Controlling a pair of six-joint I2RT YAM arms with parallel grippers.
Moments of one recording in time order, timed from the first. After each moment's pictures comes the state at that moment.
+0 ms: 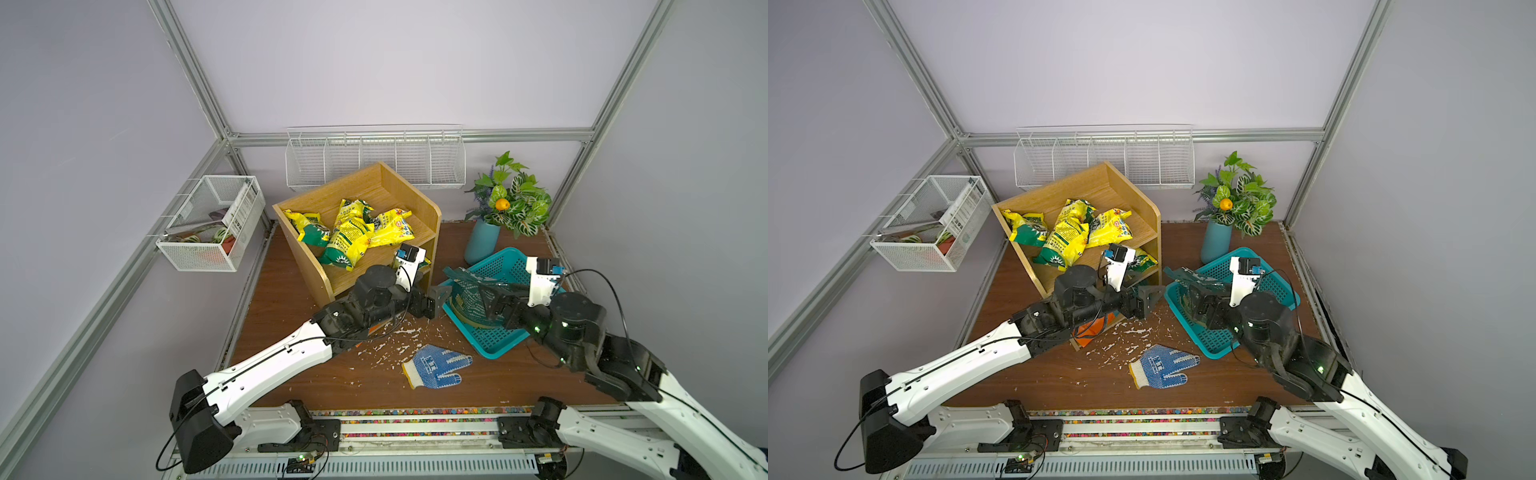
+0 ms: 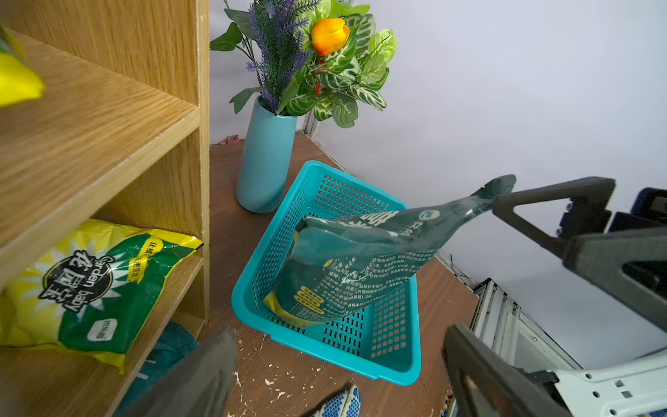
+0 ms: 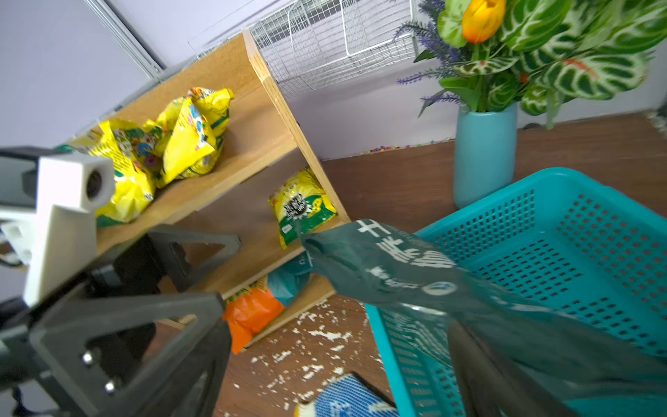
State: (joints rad) left arm -0.97 1.23 1.08 -0.10 0.06 -0.37; right arm 0.86 0.71 1.09 -0.74 0.44 0.51
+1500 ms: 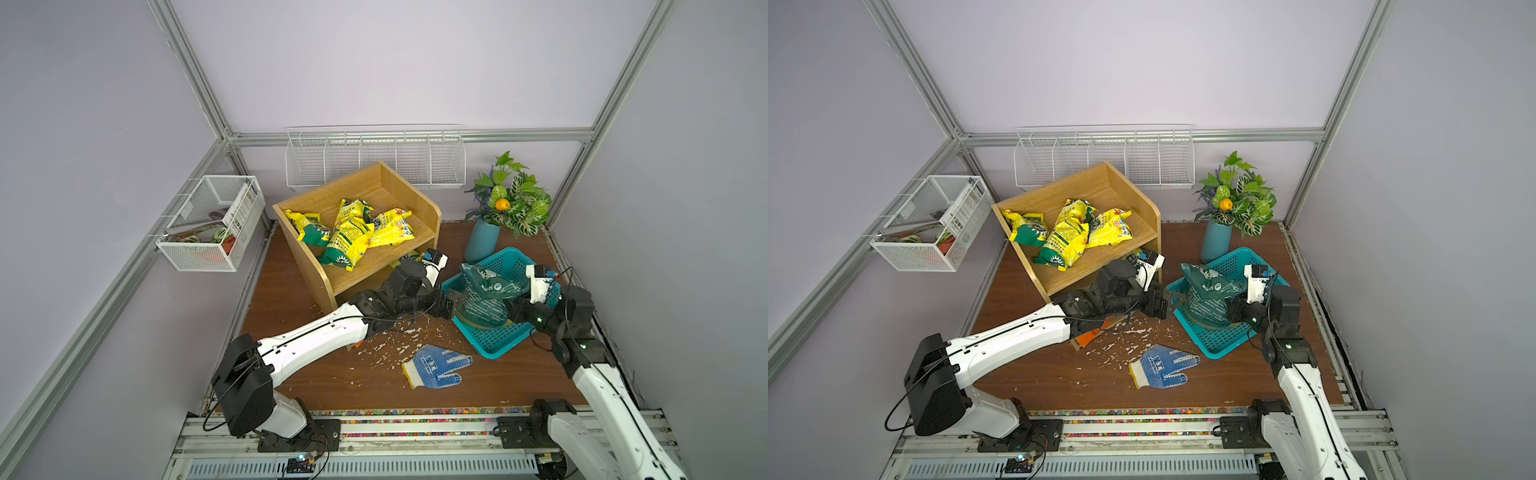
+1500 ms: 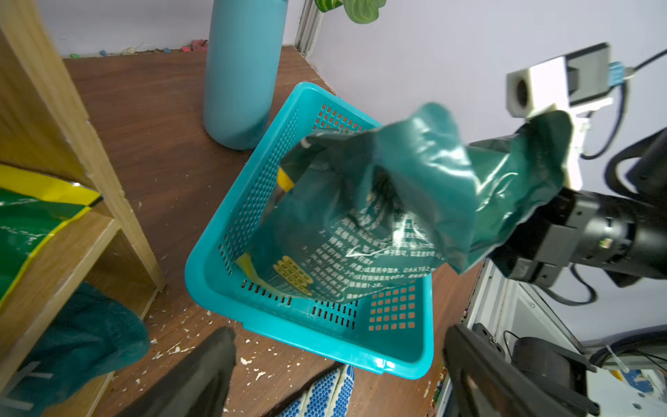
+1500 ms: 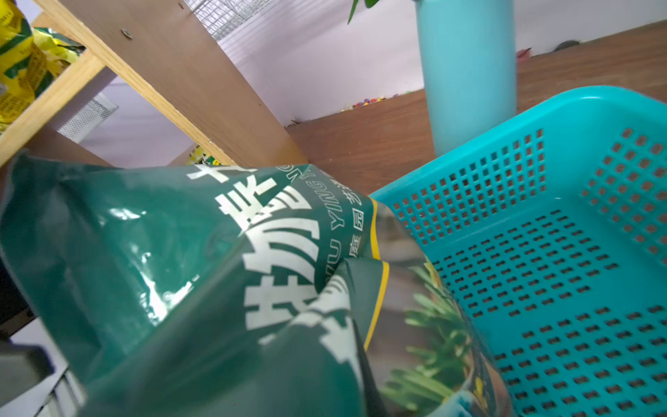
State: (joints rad) left arm -0.97 1.49 1.18 -0.14 0.15 -0.42; right arm -0.01 0.76 0.58 -0.25 -0.51 0.30
